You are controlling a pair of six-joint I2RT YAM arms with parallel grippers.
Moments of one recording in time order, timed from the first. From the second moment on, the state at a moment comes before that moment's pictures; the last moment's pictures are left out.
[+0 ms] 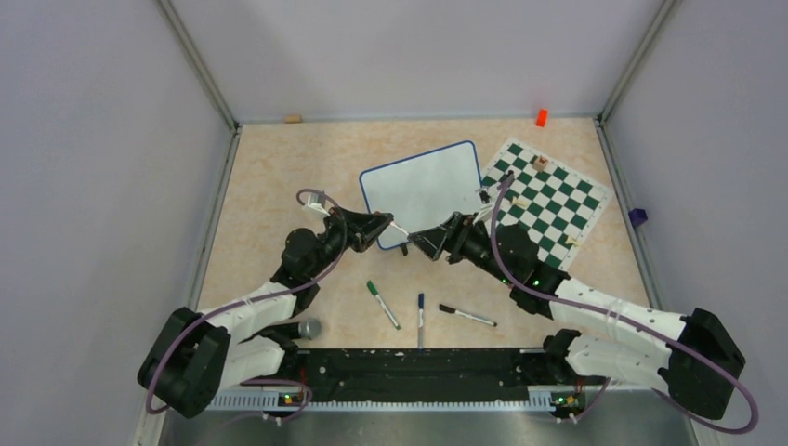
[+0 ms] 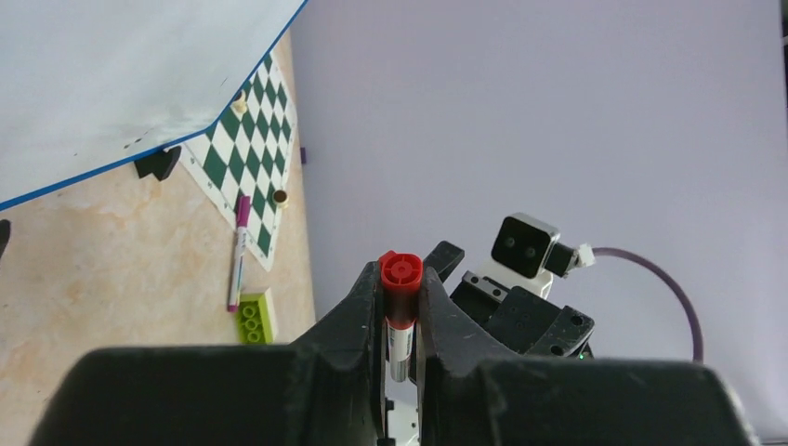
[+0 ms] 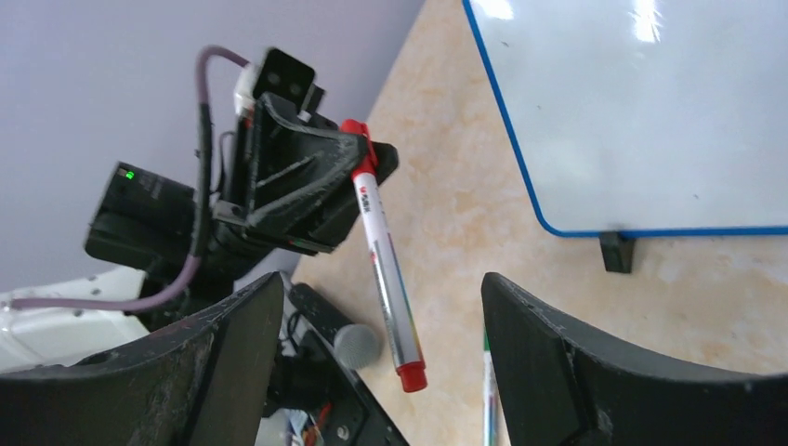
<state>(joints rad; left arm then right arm) -0.50 1.13 0.33 0.85 0.29 -1.48 0.85 1.00 0.53 0.36 -0.02 0.82</state>
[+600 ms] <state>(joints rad) -0.52 1.10 0.33 0.90 0.21 -1.57 0.92 1.13 0.57 0.56 0.09 0.86</state>
